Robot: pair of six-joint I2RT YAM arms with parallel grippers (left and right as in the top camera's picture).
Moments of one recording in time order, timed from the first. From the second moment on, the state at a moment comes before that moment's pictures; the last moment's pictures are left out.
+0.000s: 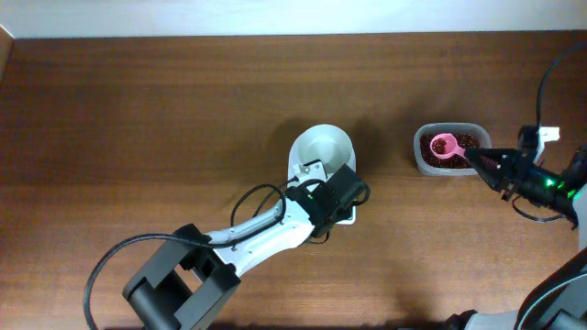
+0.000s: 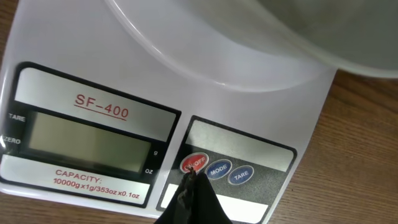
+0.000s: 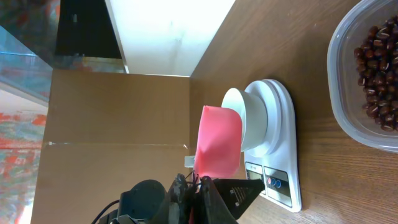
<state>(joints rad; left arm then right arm) -0.85 1.79 1.07 -0.45 -0.18 -1.13 -0.62 1.62 1.09 -1.00 -1.38 -0.11</state>
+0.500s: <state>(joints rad) -0.85 1.80 1.07 -0.44 -0.17 -1.13 -0.62 1.62 1.09 -1.00 -1.38 -0.11</state>
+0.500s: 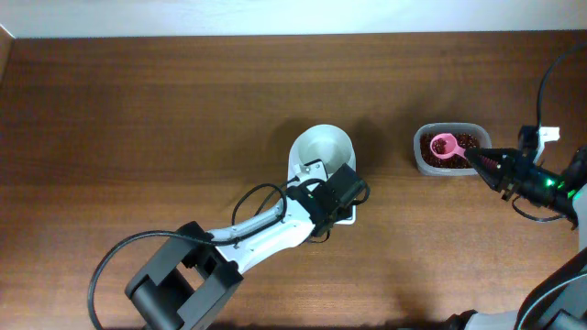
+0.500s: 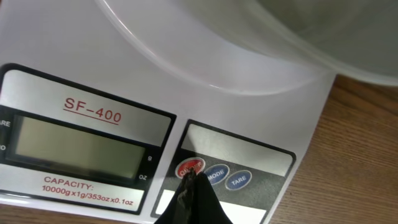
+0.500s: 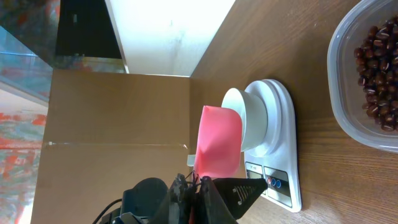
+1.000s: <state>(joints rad) -0.82 1.82 1.07 -0.42 -0.15 -1.13 -0.62 1.62 1.09 -1.00 -1.38 -0.11</state>
